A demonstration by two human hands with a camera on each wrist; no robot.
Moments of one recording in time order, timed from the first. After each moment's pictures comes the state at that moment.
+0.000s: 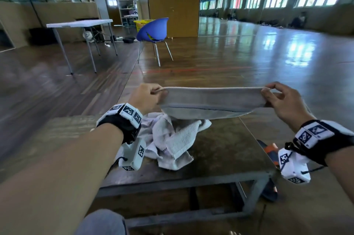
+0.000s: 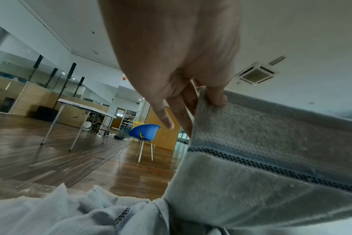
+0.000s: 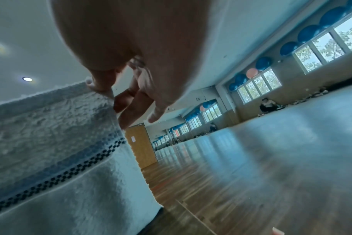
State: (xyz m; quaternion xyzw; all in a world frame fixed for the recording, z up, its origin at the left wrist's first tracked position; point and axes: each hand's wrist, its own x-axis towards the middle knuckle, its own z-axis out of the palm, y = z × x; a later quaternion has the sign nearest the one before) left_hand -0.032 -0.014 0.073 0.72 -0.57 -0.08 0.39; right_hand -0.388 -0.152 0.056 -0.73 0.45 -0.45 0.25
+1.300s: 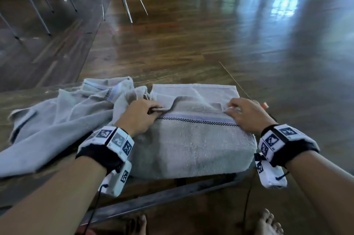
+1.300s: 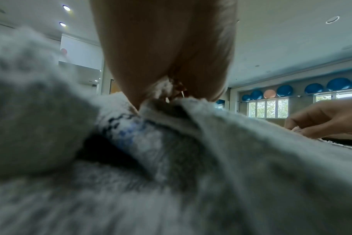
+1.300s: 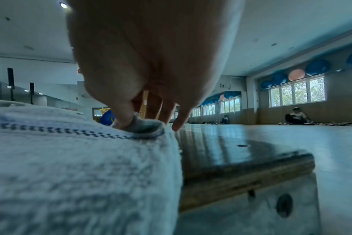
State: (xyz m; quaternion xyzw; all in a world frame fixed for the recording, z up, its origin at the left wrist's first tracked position) left_hand -0.054 -0.104 -0.126 0.71 -0.65 -0.15 0.23; right_hand -0.360 -0.228 -0.159 -0.81 0.52 -0.18 0.19
